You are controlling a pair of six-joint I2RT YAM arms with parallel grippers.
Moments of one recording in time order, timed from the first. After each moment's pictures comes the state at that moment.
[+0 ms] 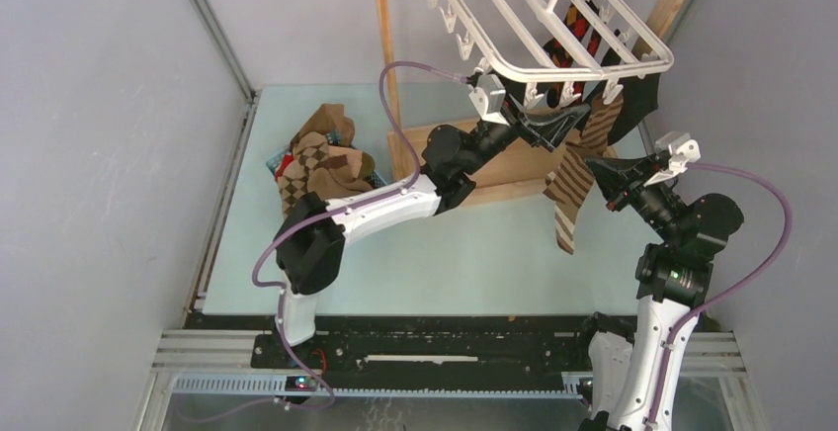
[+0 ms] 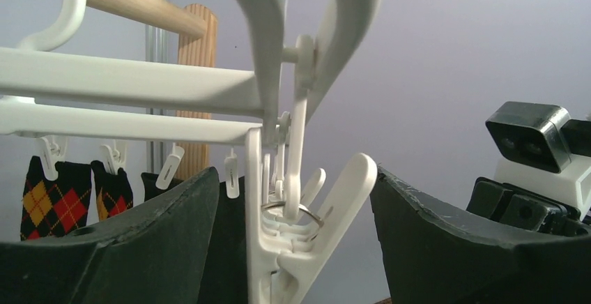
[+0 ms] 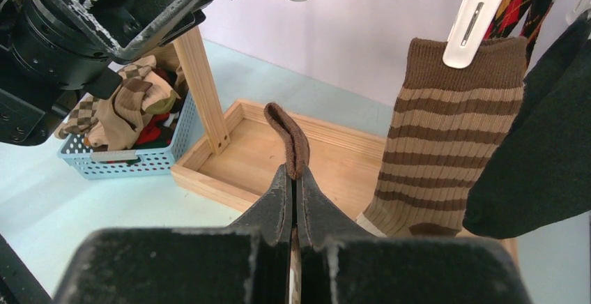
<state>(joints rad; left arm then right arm) -0.96 1.94 1.62 1.05 0.15 -0.26 -0.41 0.62 0.79 0.04 -0.99 0.18</state>
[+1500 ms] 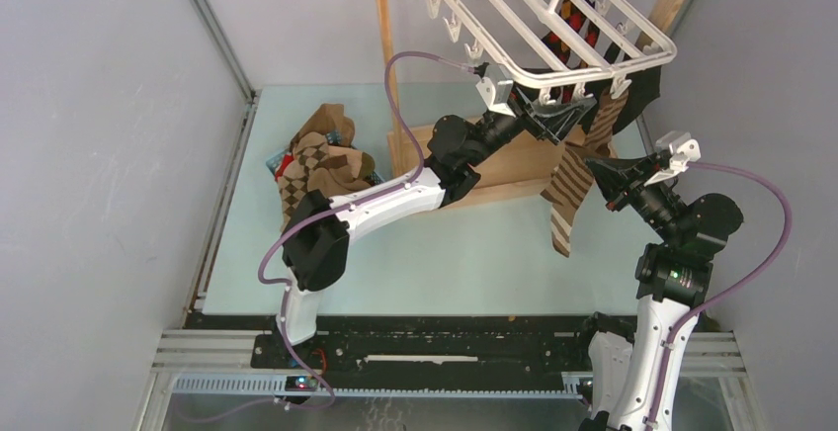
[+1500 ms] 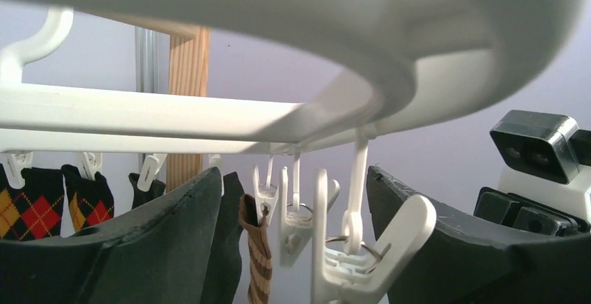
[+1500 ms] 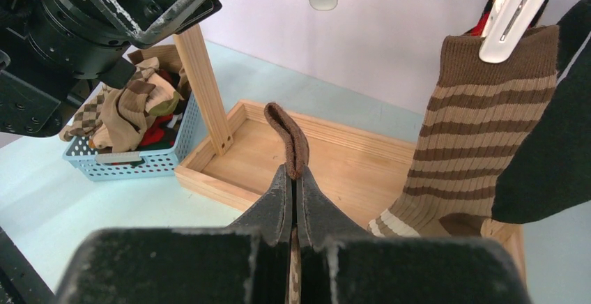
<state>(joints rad) -0.96 1.99 1.72 0.98 0.19 -0.27 -0.41 0.62 0.79 0.05 -0.99 0.20</state>
